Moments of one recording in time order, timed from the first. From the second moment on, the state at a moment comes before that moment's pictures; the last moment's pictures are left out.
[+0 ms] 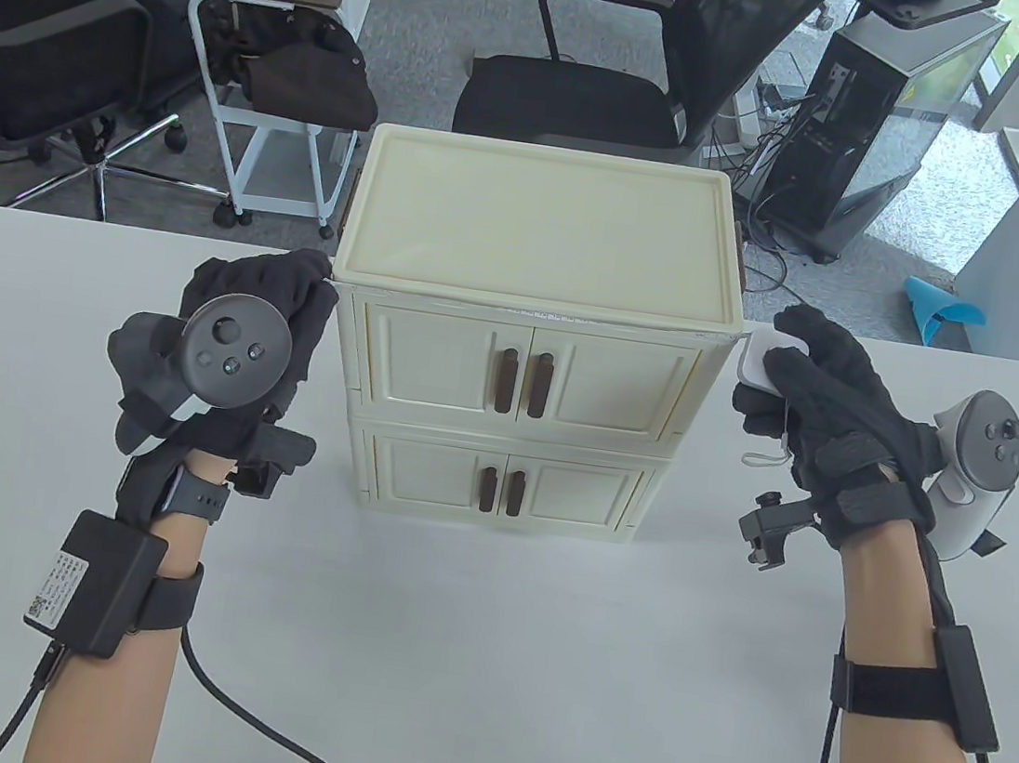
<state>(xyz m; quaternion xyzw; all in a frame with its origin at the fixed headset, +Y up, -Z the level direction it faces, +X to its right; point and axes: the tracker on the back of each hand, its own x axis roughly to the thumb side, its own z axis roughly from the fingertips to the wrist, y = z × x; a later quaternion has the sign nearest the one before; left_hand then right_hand) -0.224 -0.494 -0.330 0.21 -0.05 0.14 0.97 0.262 -0.533 -0.364 0.08 -0.06 0.71 0.70</state>
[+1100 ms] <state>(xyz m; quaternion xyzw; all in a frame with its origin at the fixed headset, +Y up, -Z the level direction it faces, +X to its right) -0.224 -0.496 -0.332 0.22 -0.04 0.16 0.96 0.262 -0.535 -0.368 0.07 -0.06 0.71 0.70</state>
